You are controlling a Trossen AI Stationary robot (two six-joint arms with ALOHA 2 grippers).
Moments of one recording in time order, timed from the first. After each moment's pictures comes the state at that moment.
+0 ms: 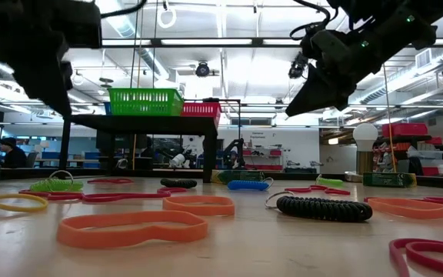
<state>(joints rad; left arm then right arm) -0.54 1.24 0.70 -0.49 -0.31 -0.94 0.12 1.31 0.63 0.01 0.35 0.41</state>
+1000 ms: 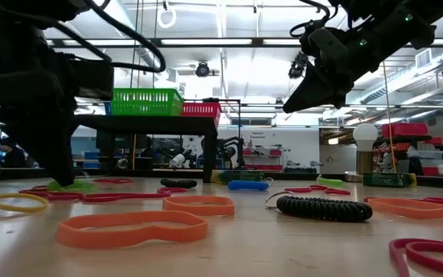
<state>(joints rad) -0.52 1.58 0.73 -0.44 -0.37 -0.94 0.12 1.31 0.63 0.04 0.37 0.39</state>
